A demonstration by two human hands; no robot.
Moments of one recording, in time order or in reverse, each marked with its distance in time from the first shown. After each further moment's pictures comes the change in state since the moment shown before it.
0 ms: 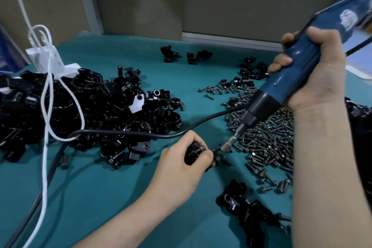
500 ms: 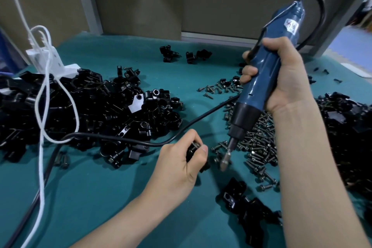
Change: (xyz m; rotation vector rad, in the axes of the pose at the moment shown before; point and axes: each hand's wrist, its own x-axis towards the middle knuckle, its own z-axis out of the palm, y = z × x) left_hand 0.001 0.001 -0.004 0.147 0.030 0.225; right_hand -0.005 0.020 0.018 -0.142 0.008 0.188
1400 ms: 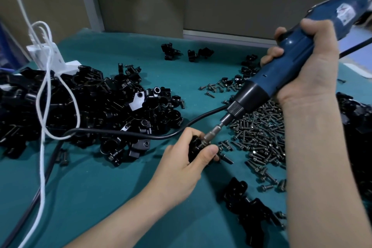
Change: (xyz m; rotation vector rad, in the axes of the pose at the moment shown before) left_hand 0.000 0.001 0.002 -0.229 -0.128 -0.196; right_hand -0.004 -0.014 0.005 0.214 0.105 -0.182
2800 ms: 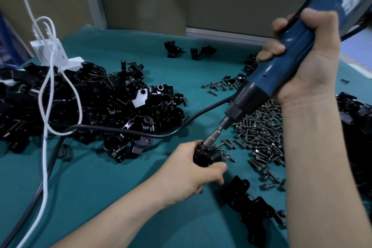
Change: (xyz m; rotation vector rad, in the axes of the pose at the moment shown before) left_hand 0.000 0.014 0.000 -0.241 -0.167 -0.308; right_hand -0.006 0.004 0.008 0.007 -0.227 0.010
